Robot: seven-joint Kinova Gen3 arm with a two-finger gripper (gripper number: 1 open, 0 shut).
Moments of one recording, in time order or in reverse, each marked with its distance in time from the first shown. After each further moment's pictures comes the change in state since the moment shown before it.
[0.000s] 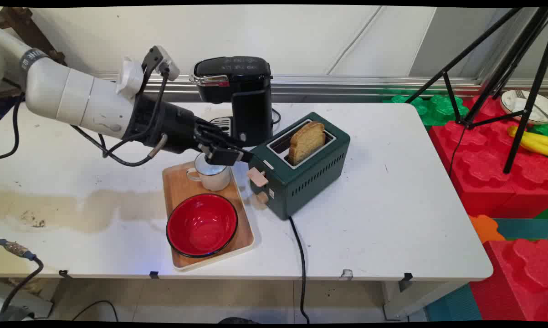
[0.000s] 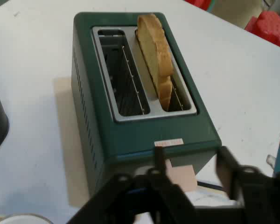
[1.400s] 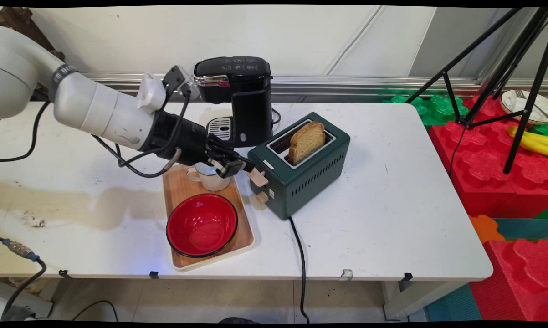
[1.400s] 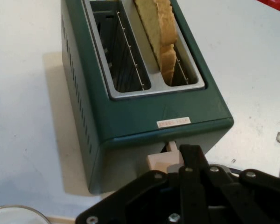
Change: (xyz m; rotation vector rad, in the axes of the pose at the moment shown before) arm -0.008 -0.003 0.030 -0.009 -0.073 0.019
